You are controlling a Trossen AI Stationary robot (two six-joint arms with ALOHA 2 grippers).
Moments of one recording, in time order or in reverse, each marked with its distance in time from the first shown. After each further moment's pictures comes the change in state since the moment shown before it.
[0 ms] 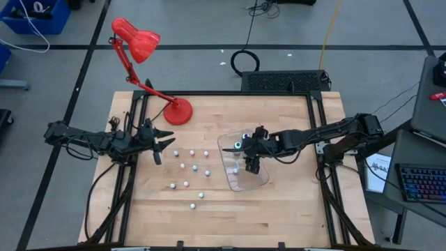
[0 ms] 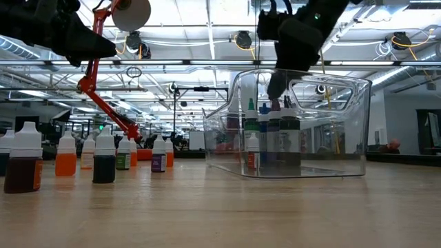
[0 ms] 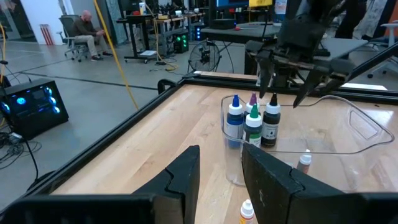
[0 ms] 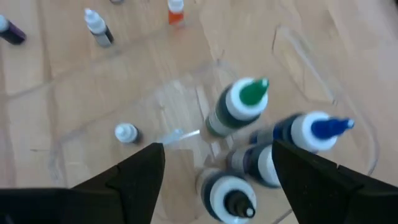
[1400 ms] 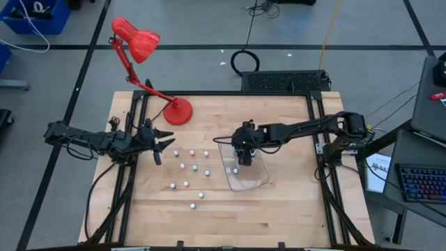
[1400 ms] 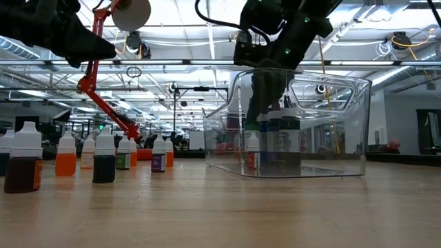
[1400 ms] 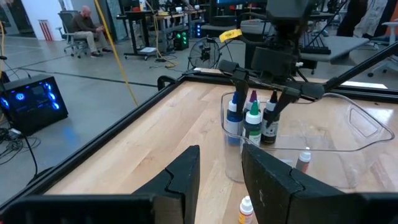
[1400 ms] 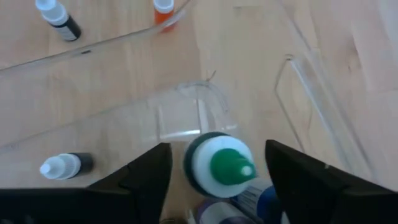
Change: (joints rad) left arm 0.000 0.000 0.000 -0.015 0.001 -0.017; right arm -0.151 0.164 0.020 0.176 -0.129 -0.272
